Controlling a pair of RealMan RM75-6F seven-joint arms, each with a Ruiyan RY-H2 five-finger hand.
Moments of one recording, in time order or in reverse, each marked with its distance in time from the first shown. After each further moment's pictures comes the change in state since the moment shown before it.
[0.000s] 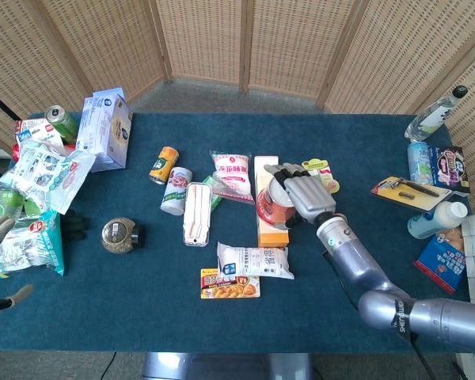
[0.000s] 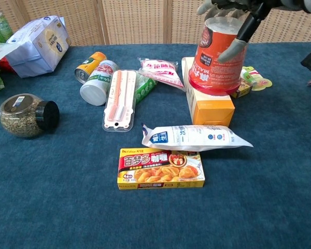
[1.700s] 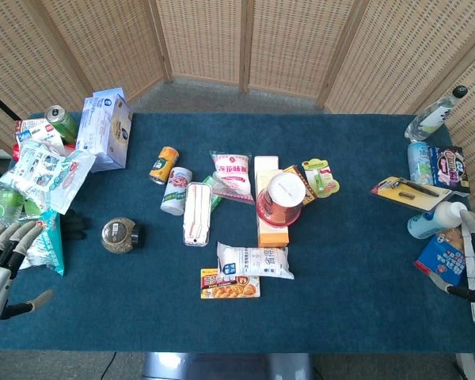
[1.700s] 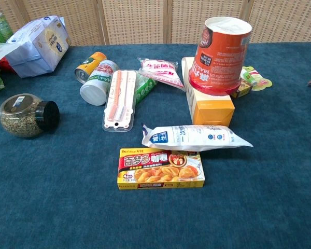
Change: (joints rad) left arm -0.027 -0.041 0.027 -0.017 0.046 -0.047 0.063; right arm -0.919 0.249 -0.184 0.009 -0.800 0.684 0.477
